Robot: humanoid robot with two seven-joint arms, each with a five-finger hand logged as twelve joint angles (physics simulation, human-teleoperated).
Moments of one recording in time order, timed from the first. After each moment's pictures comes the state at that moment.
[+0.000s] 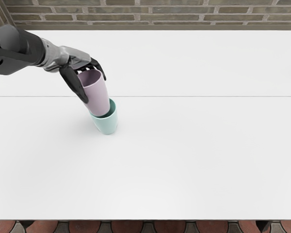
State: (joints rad) left arm -1.64 0.73 0.06 -1.47 0.41 -0.33 0.61; right arm 0.02 0.00 0.32 0.30 -0.04 -0.02 -0.21
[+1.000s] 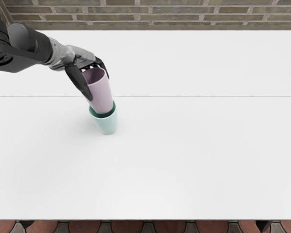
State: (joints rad) left arm -1.65 0.67 0.08 -1.42 0.41 -0.33 0.61; right arm 0.02 0.00 0.32 0.29 -0.04 -0.02 -0.21
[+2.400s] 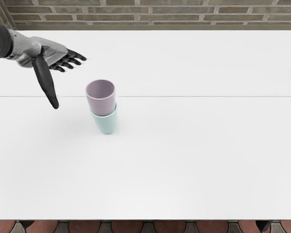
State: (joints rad) left arm -1.68 0.88 0.08 -1.47 0.28 -0.38 0.61; right arm 0.02 0.00 0.32 0.30 -0.04 -0.02 -0.21
